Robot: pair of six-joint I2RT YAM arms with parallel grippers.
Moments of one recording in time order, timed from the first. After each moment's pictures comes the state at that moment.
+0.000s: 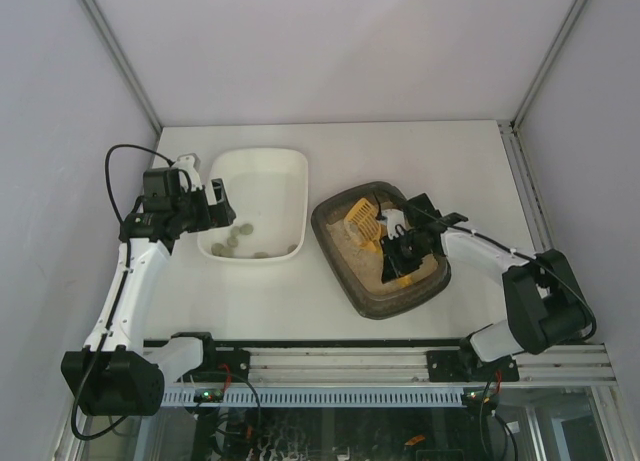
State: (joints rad) left arm 0.01 1.09 1.02 -0.69 0.15 -0.18; right arm 0.42 1.47 0.82 -0.61 -0.50 0.00
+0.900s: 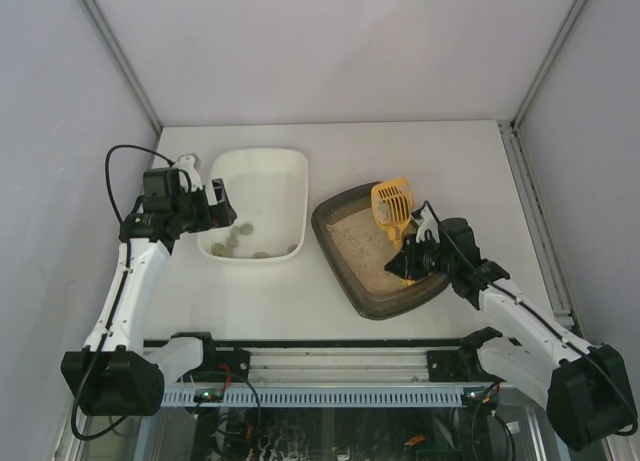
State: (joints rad) left arm 0.01 1.09 1.02 -0.69 0.16 -0.18; right arm 0.37 0.95 0.46 -0.20 -0.46 0.30
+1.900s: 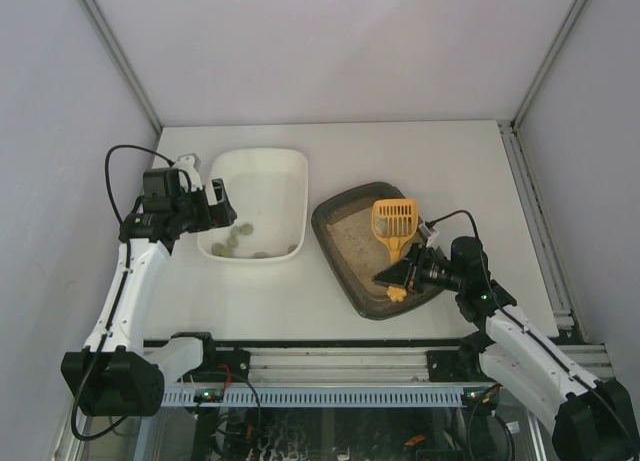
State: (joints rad) left arm 0.01 1.08 1.02 -0.69 0.16 -0.18; right arm 0.36 0.75 0.29 0.05 -0.79 1.01
